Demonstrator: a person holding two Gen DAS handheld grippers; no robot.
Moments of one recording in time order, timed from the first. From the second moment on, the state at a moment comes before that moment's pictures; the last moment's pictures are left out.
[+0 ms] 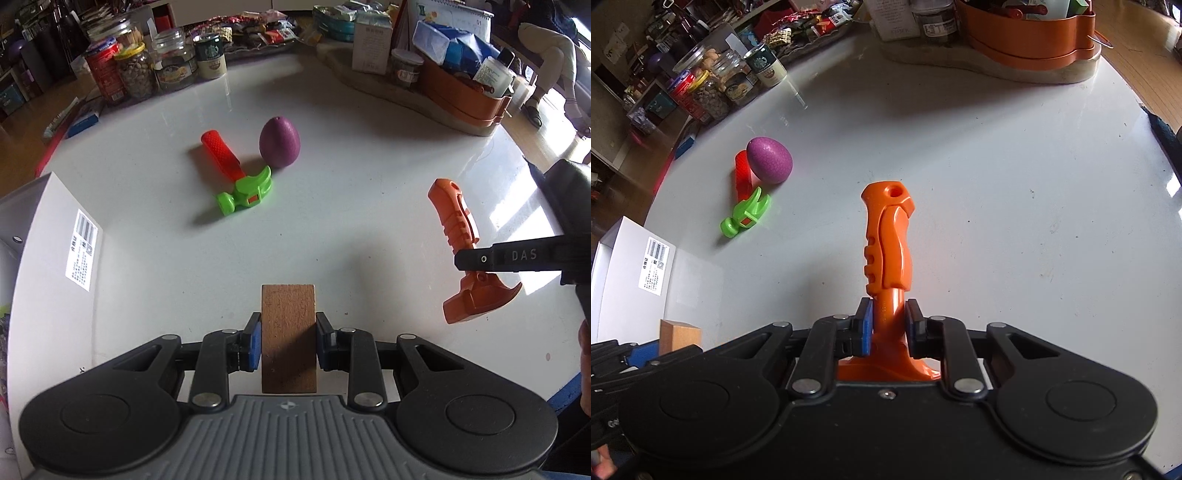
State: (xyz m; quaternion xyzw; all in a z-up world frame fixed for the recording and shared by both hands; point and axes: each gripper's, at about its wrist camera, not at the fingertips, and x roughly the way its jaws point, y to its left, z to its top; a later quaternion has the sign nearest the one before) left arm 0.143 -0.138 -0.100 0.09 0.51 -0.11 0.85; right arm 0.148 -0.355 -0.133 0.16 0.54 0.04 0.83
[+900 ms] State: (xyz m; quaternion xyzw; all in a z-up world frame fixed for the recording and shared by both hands) left arm 0.122 0.128 -0.003 -0.02 0.44 0.08 0.89; right arm 0.128 -0.252 -0.094 0.08 0.51 0.13 0.85
